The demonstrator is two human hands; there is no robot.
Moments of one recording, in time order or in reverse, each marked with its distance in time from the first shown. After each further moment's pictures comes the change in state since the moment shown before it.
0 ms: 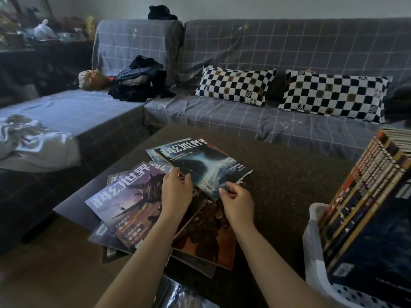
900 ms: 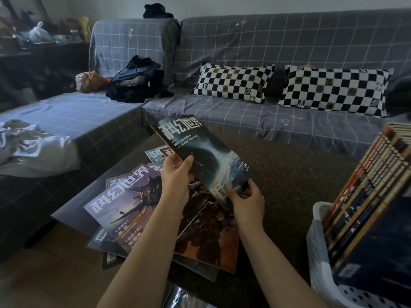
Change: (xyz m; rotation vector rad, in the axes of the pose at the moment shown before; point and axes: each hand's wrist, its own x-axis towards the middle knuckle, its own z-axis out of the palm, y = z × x) left_hand 0.023 0.028 0.003 -1.012 -0.057 -0.201; right_hand -0.002 -0.002 -0.009 0.258 0.088 0.195
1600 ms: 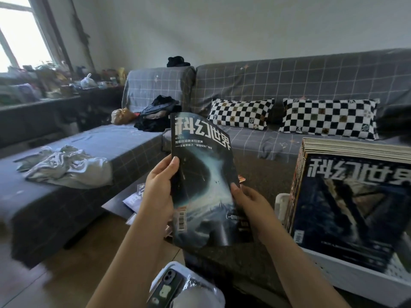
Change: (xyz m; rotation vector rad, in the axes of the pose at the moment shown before) left_hand -0.188 0.122 -0.015 -0.020 -0.201 0.086; right_hand -0.114 -0.061 -0.116 0.111 -0.451 -0.075
